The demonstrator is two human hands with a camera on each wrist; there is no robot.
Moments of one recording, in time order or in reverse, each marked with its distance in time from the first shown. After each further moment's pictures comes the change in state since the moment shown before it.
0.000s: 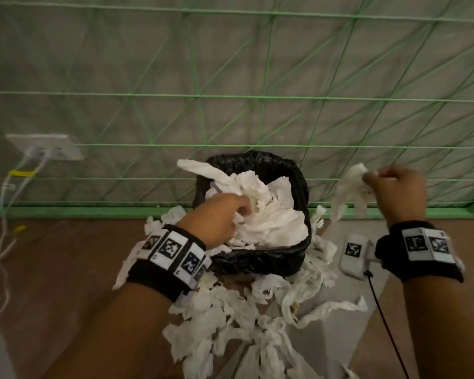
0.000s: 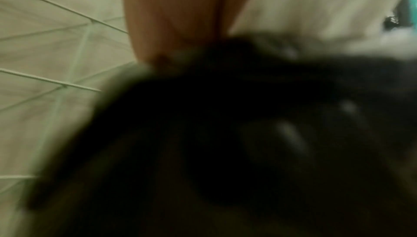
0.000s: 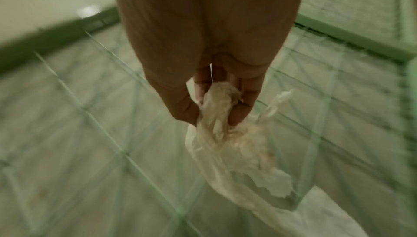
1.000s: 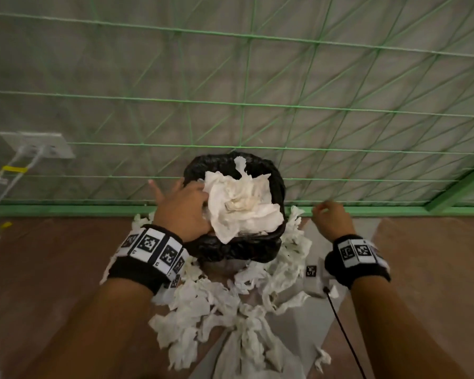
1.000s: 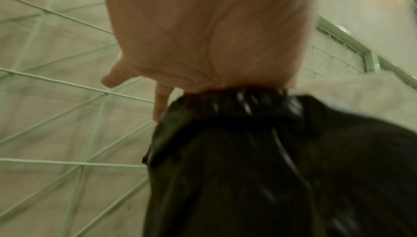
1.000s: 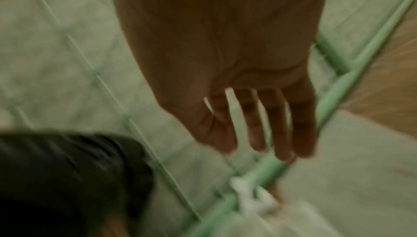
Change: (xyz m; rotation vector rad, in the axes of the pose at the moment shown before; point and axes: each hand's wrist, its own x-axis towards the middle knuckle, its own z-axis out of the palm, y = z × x) left_hand -0.031 0.009 -0.010 0.368 0.117 -0.258; right_hand -0.049 0.033 0.027 -0.325 -0.408 0.108
